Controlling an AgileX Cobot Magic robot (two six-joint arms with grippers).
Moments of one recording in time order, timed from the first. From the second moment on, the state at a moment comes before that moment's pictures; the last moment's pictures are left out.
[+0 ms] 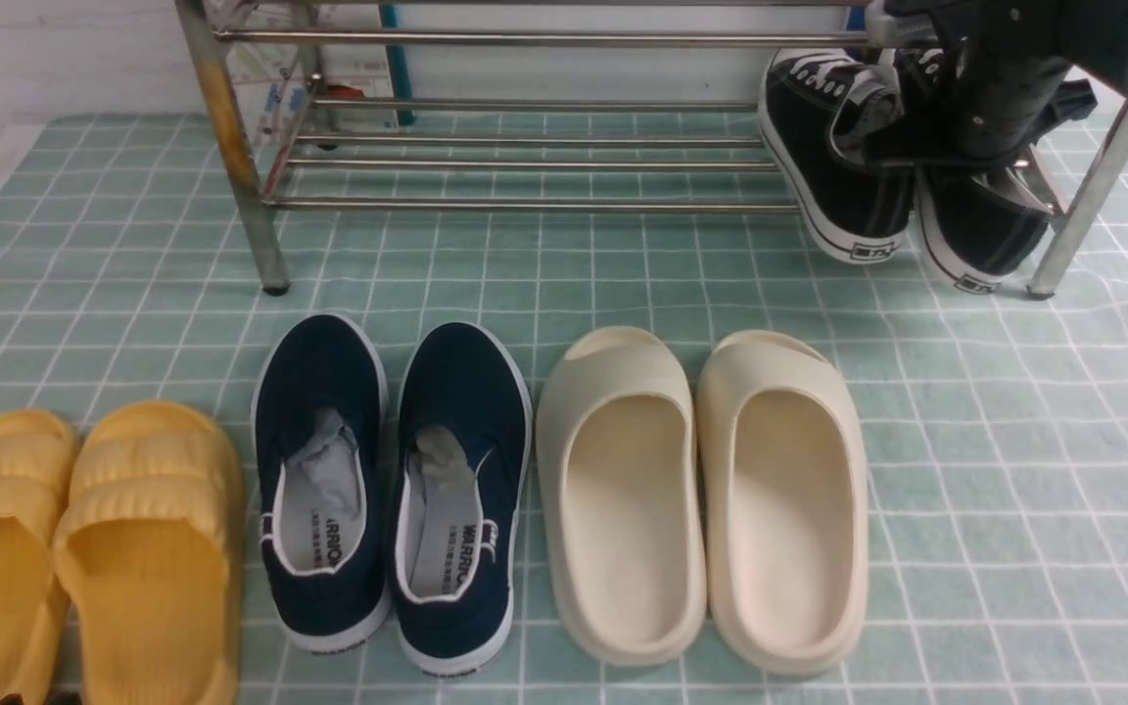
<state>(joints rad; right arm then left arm) 0.19 2.22 -2.11 -0.26 0.99 0.18 -0.07 -0.01 0.03 -0.02 0.41 -0.10</state>
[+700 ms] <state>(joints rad) 0.20 2.20 -2.14 -0.27 1.02 0.16 -0.07 -0.01 0.03 -0.02 0.41 -0.10</state>
